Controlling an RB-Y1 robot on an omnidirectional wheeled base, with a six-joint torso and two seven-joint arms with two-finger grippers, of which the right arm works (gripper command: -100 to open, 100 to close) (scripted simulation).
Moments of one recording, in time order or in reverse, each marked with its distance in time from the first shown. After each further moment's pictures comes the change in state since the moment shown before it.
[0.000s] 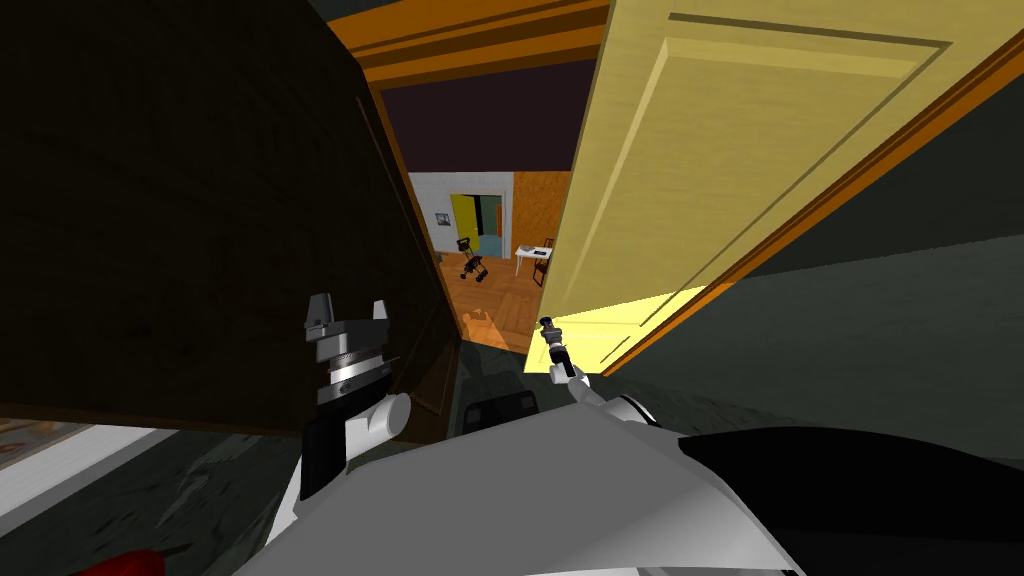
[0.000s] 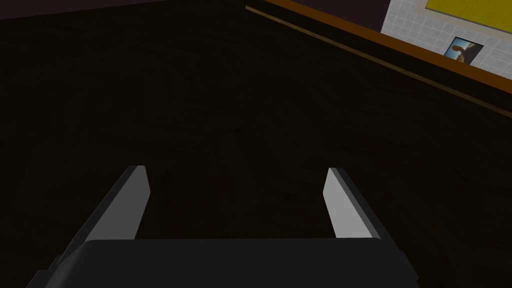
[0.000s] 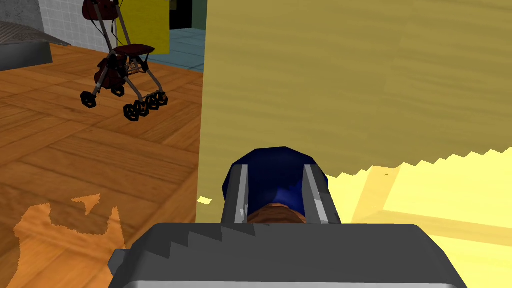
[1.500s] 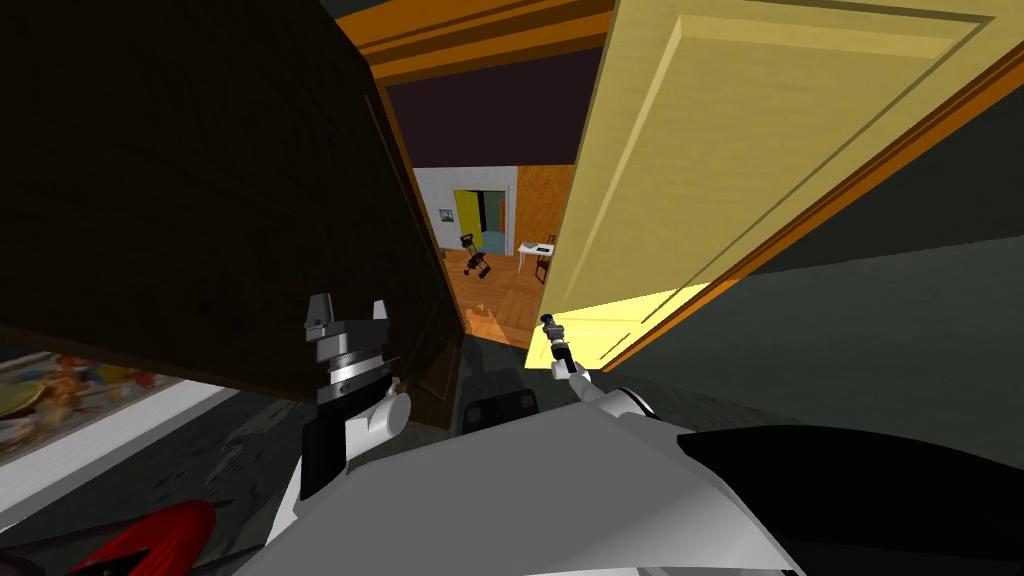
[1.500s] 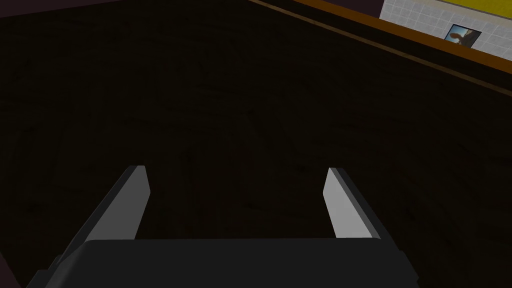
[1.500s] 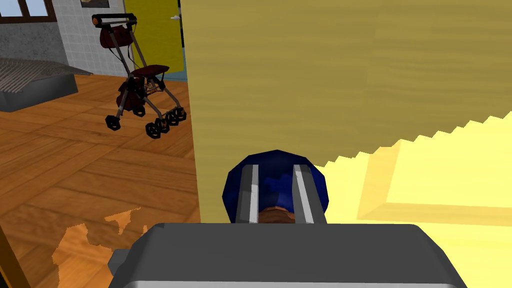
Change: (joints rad) arm -0.047 -0.028 -0.001 0.051 -0.018 -0.044 -0.142
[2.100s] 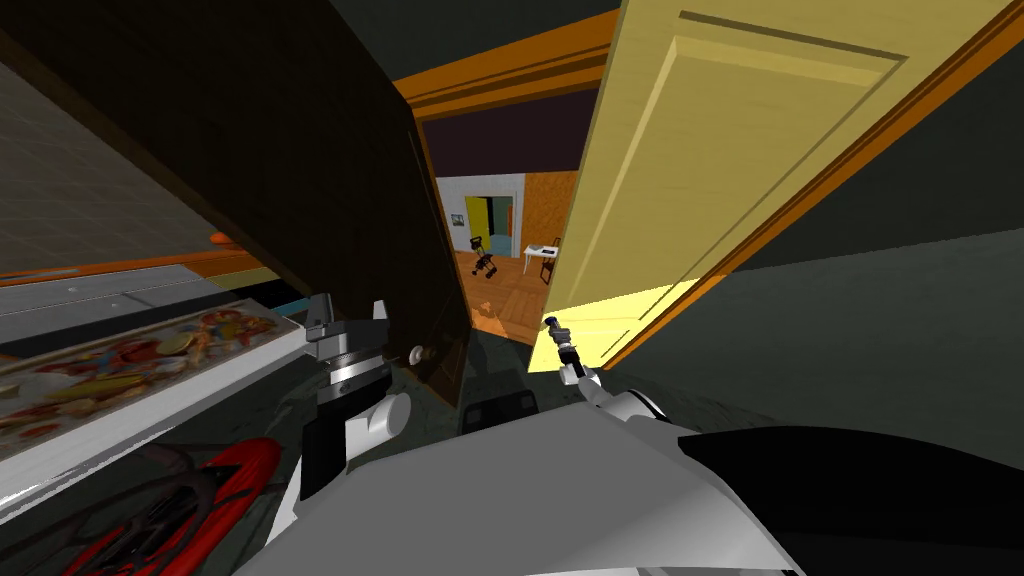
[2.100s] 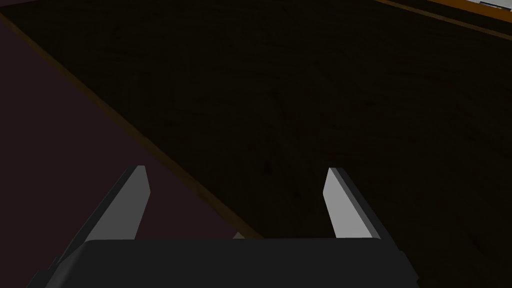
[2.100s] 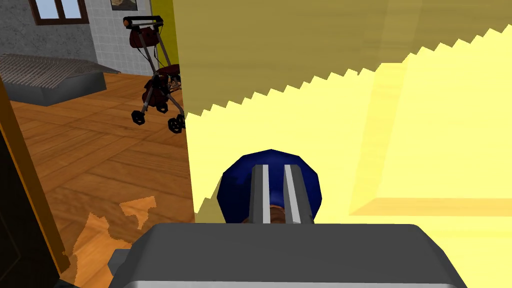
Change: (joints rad) arm 0.032 -0.064 0.026 0.036 0.014 -0.040 -0.080
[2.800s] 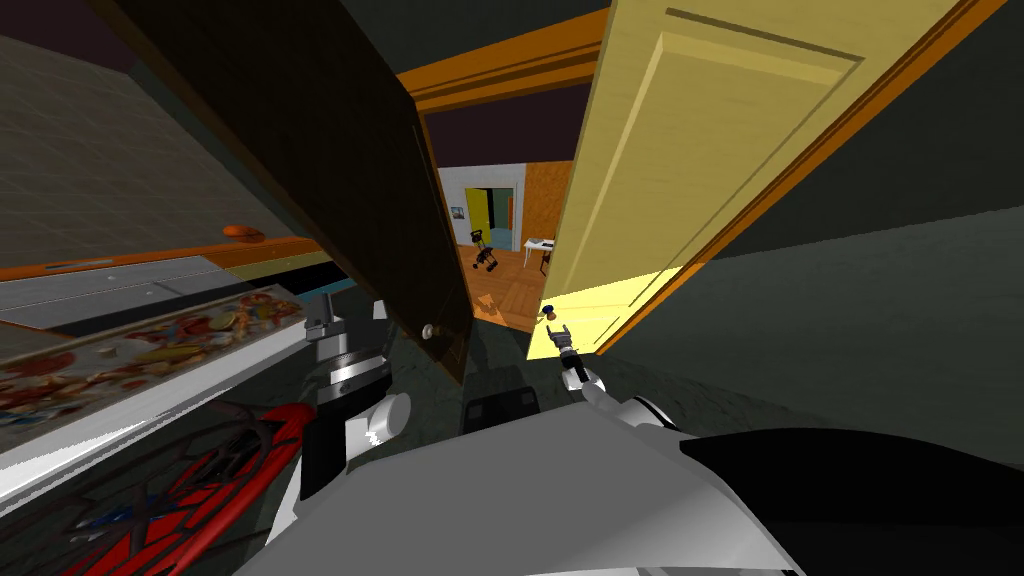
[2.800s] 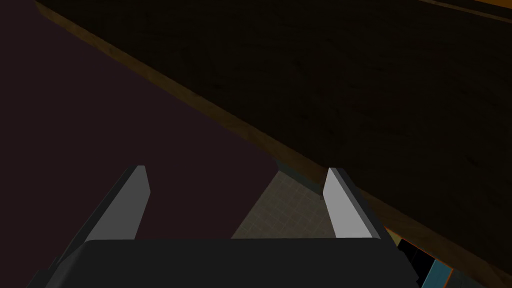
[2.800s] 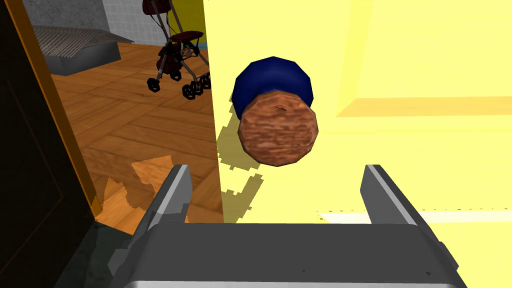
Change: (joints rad) arm 0.055 -0.018 0.032 -0.048 0.014 0.035 -0.044
